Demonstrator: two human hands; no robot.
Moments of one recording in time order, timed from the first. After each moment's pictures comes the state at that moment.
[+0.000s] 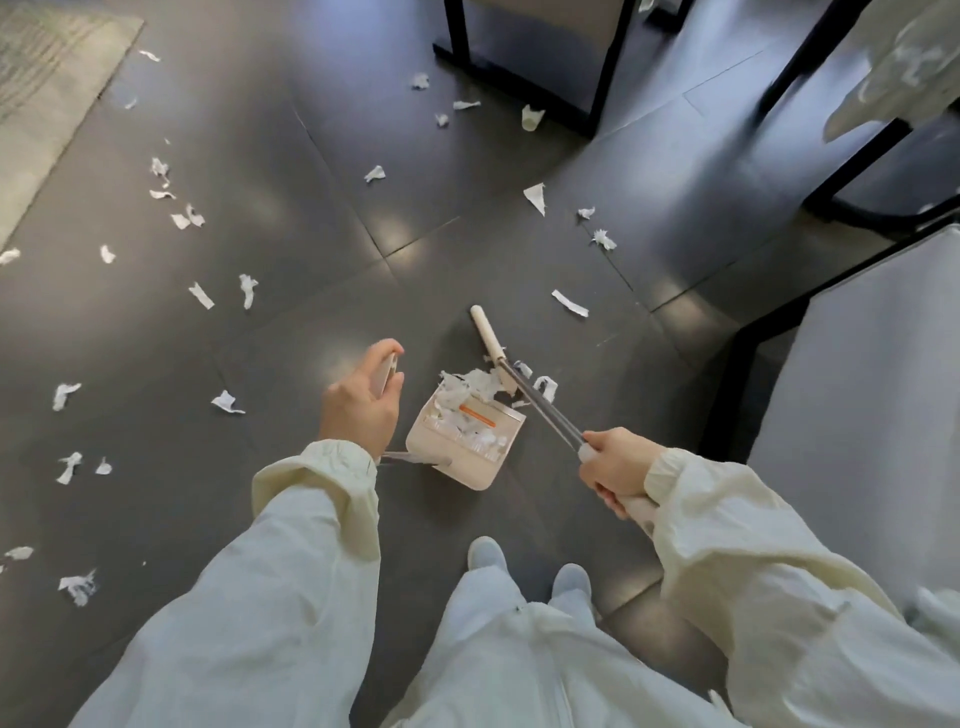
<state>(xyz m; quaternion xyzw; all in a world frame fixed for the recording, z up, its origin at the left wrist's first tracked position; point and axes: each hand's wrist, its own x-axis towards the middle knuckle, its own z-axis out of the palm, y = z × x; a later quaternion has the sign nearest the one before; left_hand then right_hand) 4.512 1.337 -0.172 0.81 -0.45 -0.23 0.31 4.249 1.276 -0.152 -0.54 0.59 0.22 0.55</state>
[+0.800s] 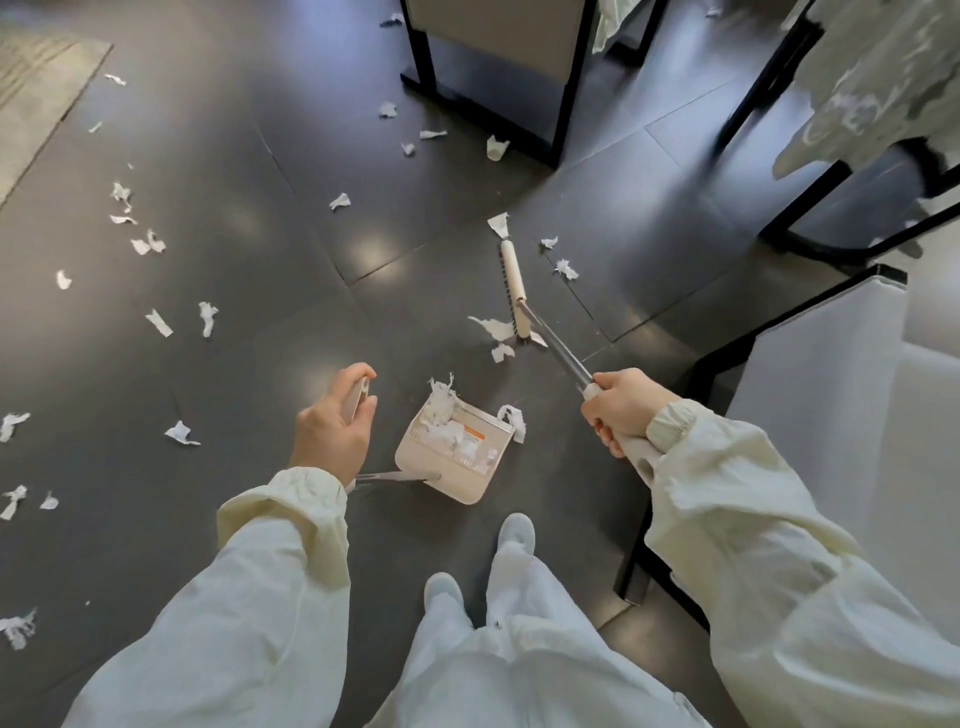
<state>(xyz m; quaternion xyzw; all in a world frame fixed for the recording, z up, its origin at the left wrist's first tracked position) 4.459 1.278 -0.170 0.81 -0.44 -0.23 0.31 4.189 1.155 -0.114 -0.46 0.67 0.06 0.57</state>
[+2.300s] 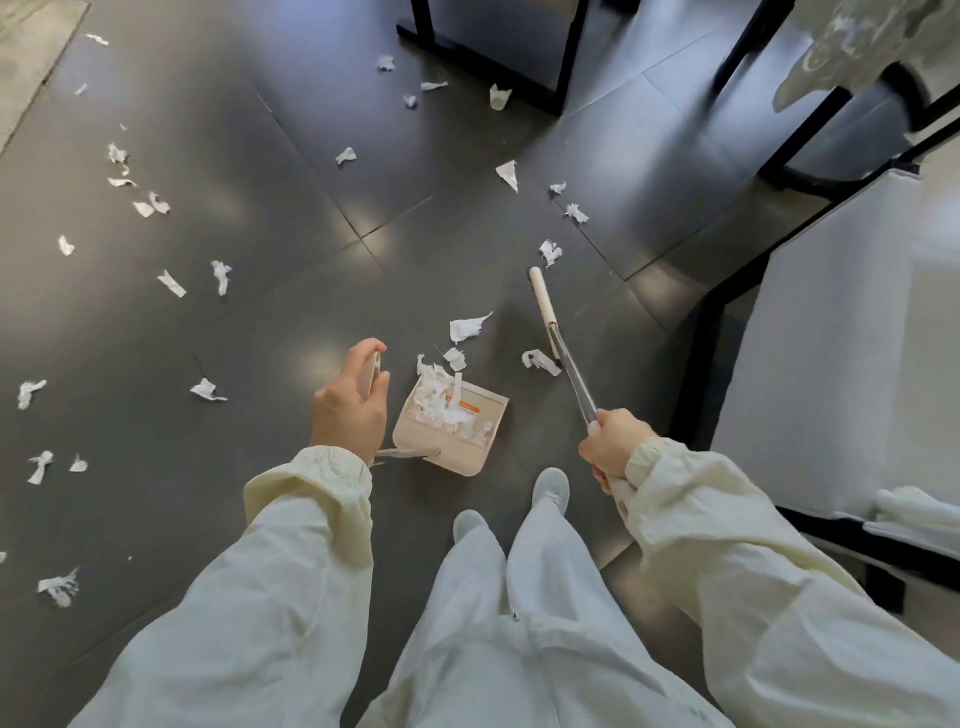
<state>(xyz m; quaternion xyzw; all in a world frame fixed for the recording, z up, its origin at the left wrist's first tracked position) 4.511 1.410 -0.178 0.80 -0.45 -0.22 0.32 4.245 1.355 -0.155 -0.48 0.72 0.16 0.48</state>
